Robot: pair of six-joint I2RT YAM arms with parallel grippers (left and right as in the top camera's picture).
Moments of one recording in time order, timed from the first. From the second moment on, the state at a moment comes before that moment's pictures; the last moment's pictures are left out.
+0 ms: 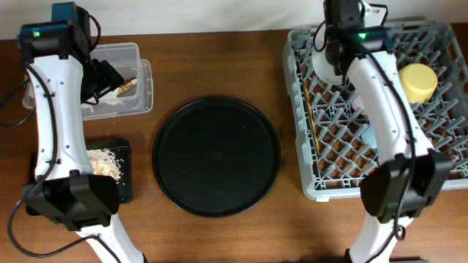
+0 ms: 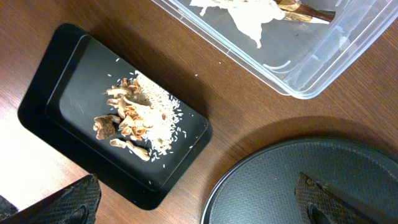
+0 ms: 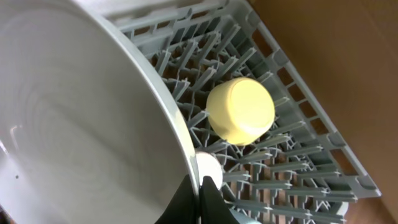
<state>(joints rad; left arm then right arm) 0.11 2.04 2.29 -1.66 -0.23 -0.58 0.13 2.00 2.00 -1.05 0.74 0.37</state>
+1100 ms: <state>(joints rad) 0.11 2.04 2.29 -1.66 -0.23 -0.58 0.27 2.11 2.00 -1.01 0.72 0.31</state>
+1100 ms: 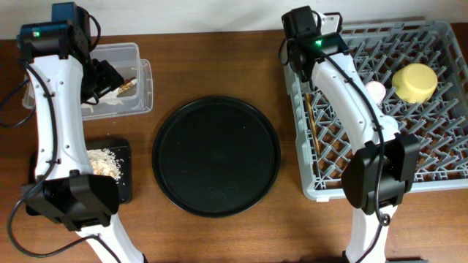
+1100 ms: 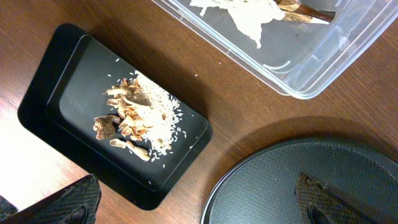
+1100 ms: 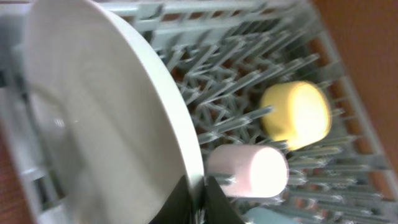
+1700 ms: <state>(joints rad) 0.11 2.04 2.29 -1.66 -0.23 -0.58 0.27 1.71 2.35 -1.61 0.29 0.33</state>
